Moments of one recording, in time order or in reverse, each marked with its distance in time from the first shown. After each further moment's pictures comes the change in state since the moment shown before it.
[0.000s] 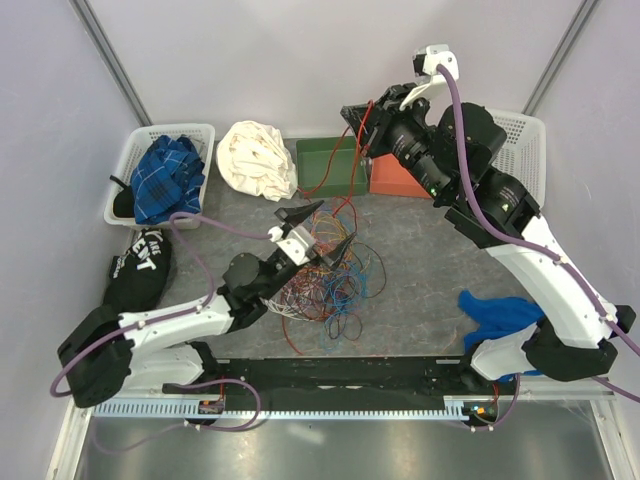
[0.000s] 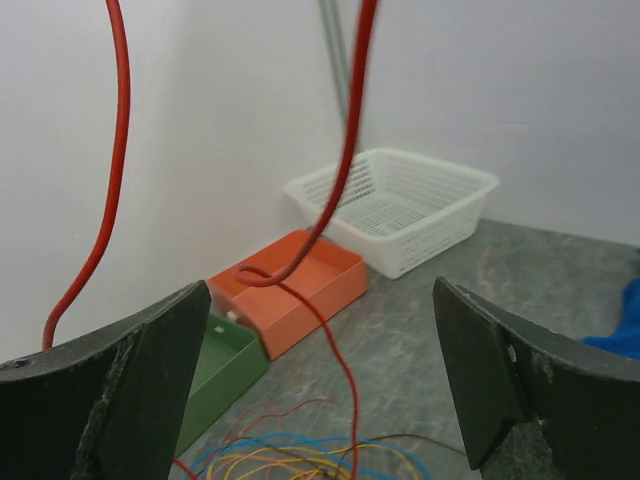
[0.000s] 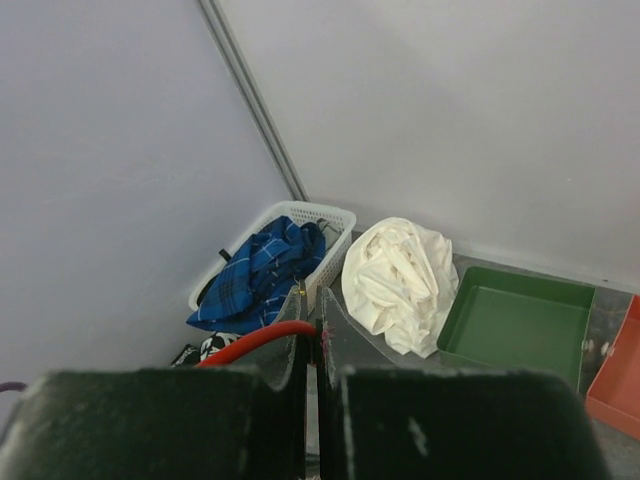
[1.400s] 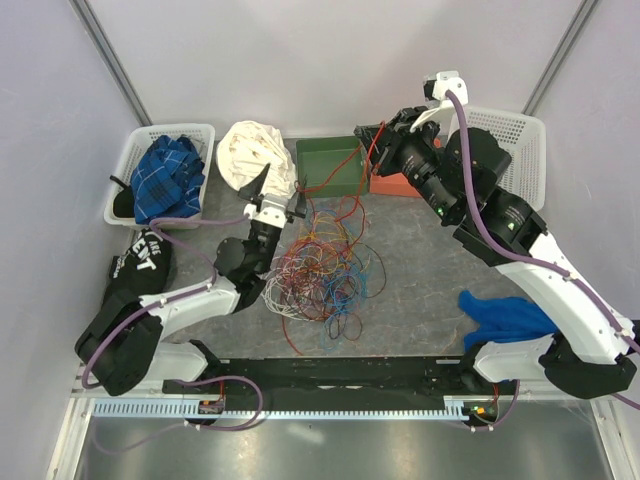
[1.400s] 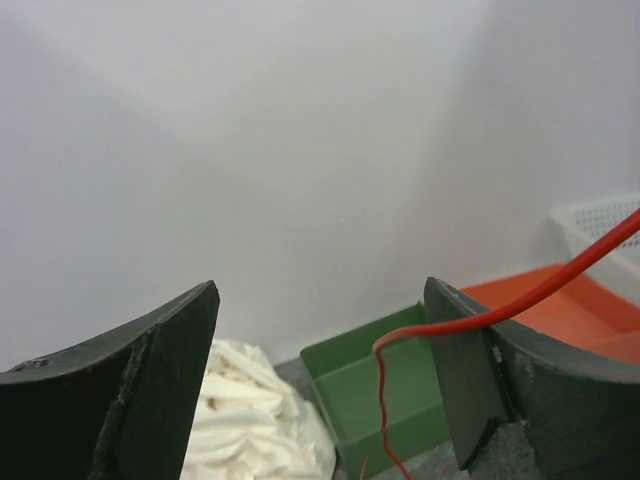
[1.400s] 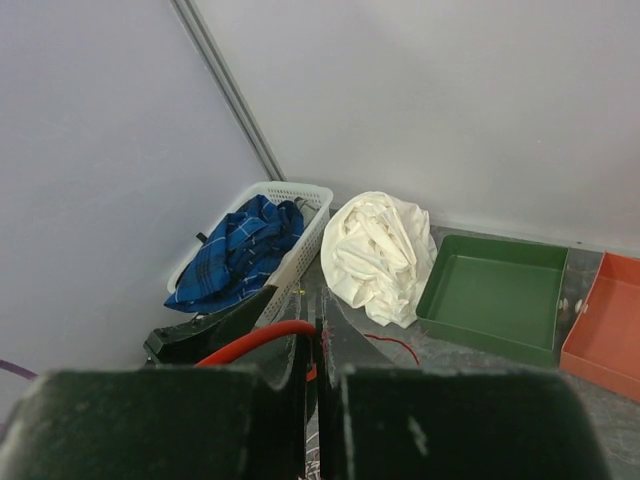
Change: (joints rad) left arm 0.219 0.177 0.013 0.322 -0.286 0.193; right arm 0.000 -0.129 -0.221 0.048 0.038 0.020
